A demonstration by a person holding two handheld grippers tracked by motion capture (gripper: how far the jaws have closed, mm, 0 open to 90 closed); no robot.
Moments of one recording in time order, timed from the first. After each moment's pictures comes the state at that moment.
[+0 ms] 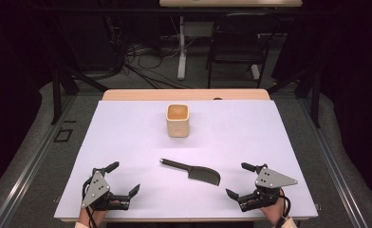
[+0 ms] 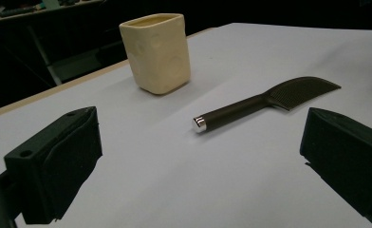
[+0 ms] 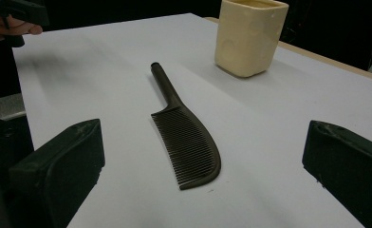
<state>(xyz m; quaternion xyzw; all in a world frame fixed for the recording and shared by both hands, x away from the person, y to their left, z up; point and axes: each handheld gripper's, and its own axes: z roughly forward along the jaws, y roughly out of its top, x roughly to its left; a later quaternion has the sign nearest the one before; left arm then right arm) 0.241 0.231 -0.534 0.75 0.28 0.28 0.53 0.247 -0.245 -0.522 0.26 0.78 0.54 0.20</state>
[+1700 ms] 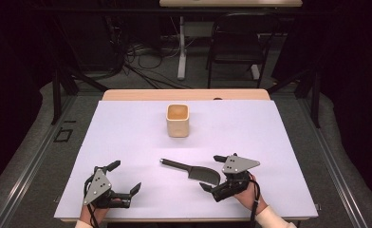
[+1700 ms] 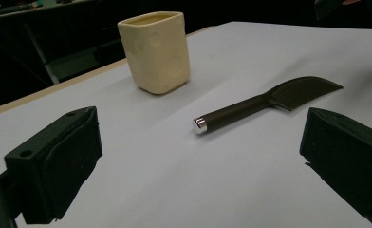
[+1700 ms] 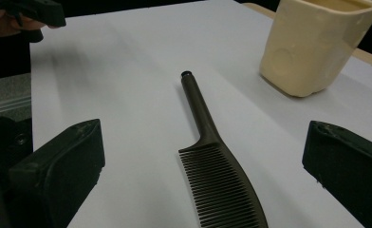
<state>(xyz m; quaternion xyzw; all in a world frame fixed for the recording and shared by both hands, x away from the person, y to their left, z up) 0.247 0.228 -0.535 0.75 0.28 0.28 0.53 0.286 -0.172 -0.515 0.21 0.82 0.51 0.15</state>
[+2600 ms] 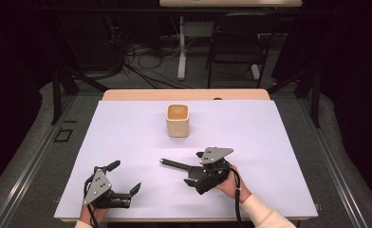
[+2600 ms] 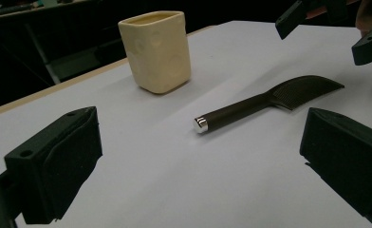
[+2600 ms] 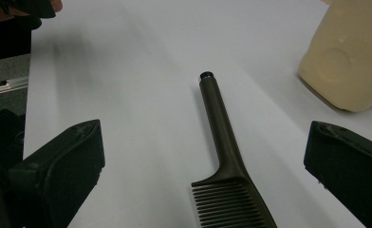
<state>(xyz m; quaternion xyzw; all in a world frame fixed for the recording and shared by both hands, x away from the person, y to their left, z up) 0.246 0.229 -0.535 0.75 0.28 0.28 0.53 0.318 -0.125 -0.516 0.19 0.85 0.47 0.11</state>
